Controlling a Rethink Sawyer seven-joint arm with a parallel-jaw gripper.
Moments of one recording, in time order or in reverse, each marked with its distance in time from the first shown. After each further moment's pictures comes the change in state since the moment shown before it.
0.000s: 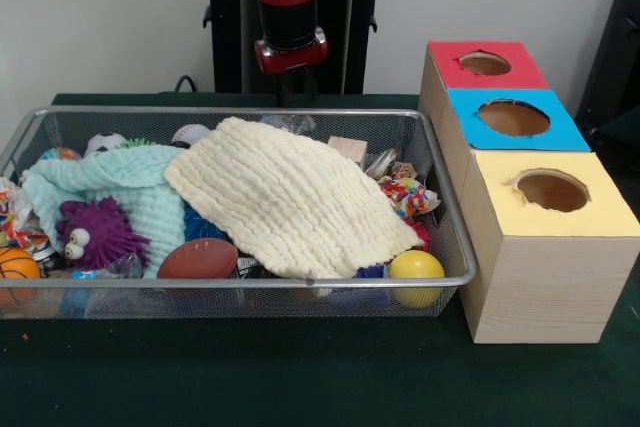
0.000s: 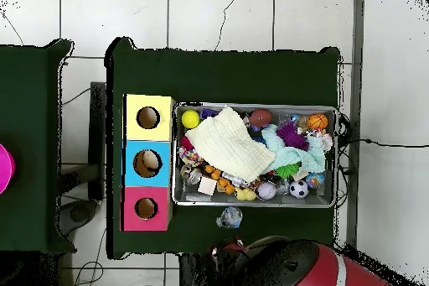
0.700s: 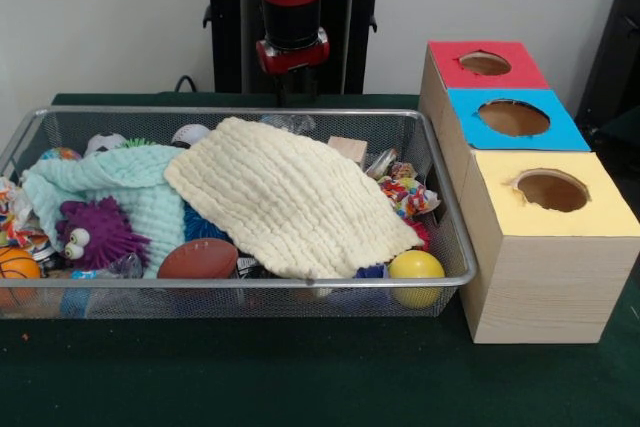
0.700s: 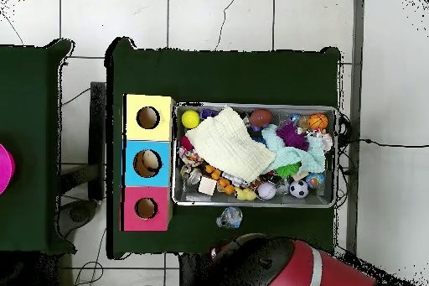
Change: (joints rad) arm 0.059 0.000 -0.029 -0.013 -0.008 -0.003 0.000
